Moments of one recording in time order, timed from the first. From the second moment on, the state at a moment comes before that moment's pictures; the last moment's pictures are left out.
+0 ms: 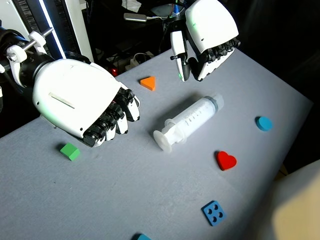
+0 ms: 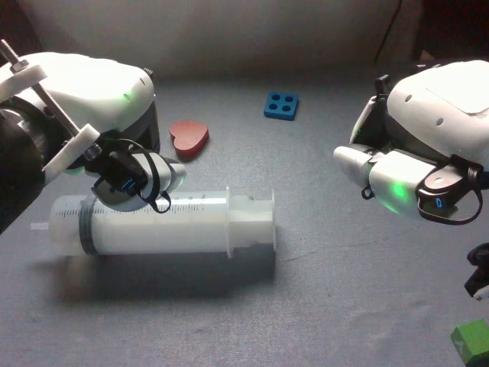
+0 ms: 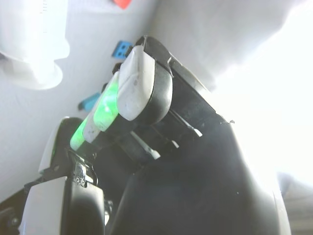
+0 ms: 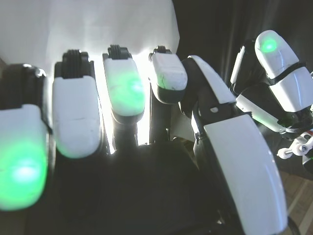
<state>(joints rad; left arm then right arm) 0.22 -0.81 0.50 -1.75 -0.93 2.73 -0.51 -0.86 0.54 -2.05 -0.79 1.17</state>
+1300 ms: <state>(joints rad) 0.39 -0.96 0.57 -1.75 -1.01 2.61 -0.53 -0.87 0.53 -2.05 -0.80 1.25</state>
